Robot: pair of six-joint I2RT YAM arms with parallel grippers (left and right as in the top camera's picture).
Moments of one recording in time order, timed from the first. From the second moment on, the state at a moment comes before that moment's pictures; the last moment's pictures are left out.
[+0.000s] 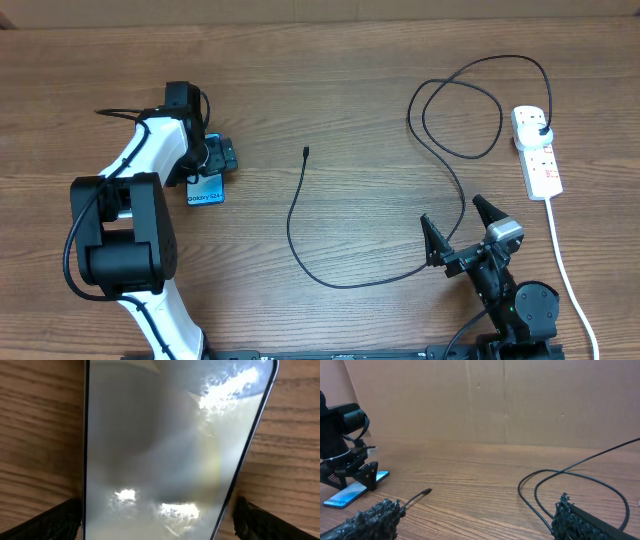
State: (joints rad) left arm 0.04 2.03 1.35 -0.78 -0.04 -0.25; right arm 0.11 0.01 0.02 -0.01 -0.28 0.10
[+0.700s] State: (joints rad) left arm 0.04 2.10 1.45 -0.86 -0.02 -0.10; right arm 0.11 0.01 0.02 -0.01 -0.28 0.10
